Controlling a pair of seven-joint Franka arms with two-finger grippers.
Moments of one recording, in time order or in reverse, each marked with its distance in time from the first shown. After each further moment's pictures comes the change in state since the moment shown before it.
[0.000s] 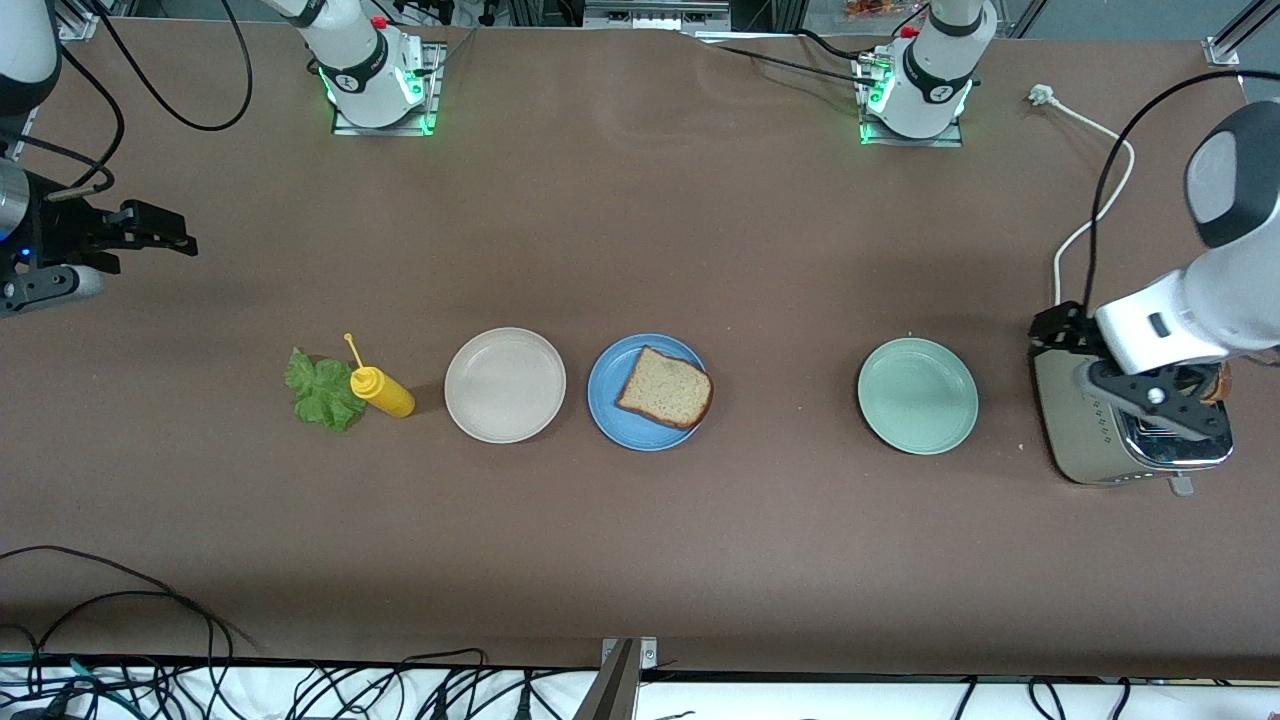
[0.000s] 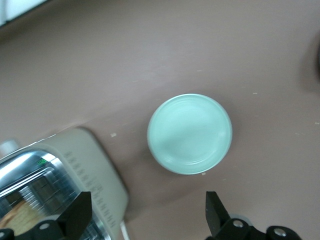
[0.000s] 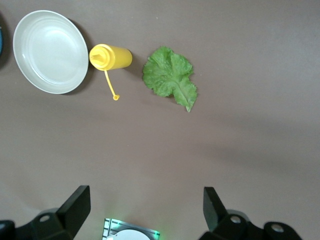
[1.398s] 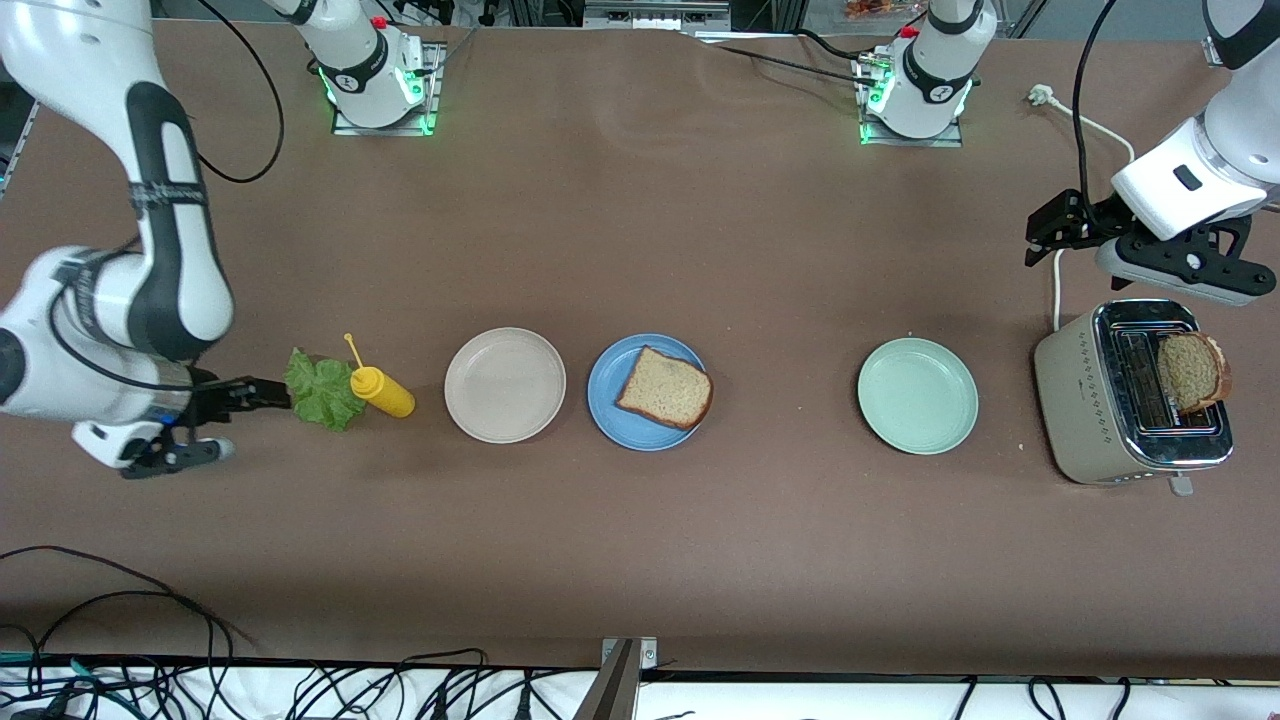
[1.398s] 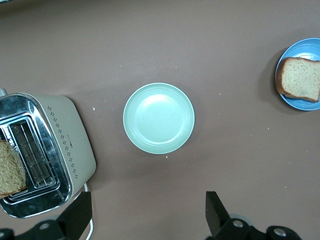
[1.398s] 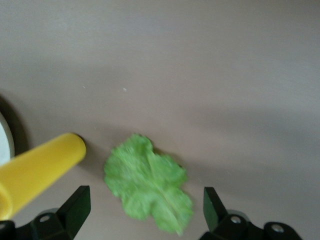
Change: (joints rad) left arm -0.234 -0.304 0.202 -0.215 -0.104 -0.033 -0.191; right arm -0.059 0.460 0.058 0.026 0.136 0.500 -0.080
